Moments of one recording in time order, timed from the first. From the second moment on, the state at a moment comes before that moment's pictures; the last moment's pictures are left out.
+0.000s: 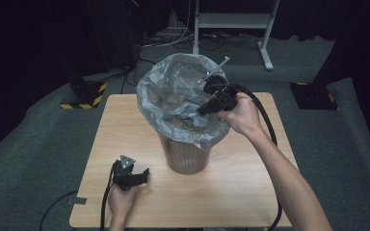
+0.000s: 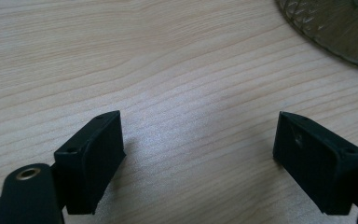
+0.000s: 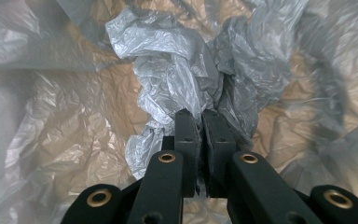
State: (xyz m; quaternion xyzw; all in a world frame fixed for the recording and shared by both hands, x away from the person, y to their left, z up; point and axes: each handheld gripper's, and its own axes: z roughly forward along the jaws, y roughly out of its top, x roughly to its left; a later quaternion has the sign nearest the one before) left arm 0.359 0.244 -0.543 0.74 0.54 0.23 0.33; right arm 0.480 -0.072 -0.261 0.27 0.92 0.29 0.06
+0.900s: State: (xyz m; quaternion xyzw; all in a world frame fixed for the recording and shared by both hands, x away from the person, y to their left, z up) left arm 0.359 0.244 -0.543 0.74 0.54 0.23 0.32; right arm 0.472 -0.079 -0.254 0.27 0.90 0.32 0.11
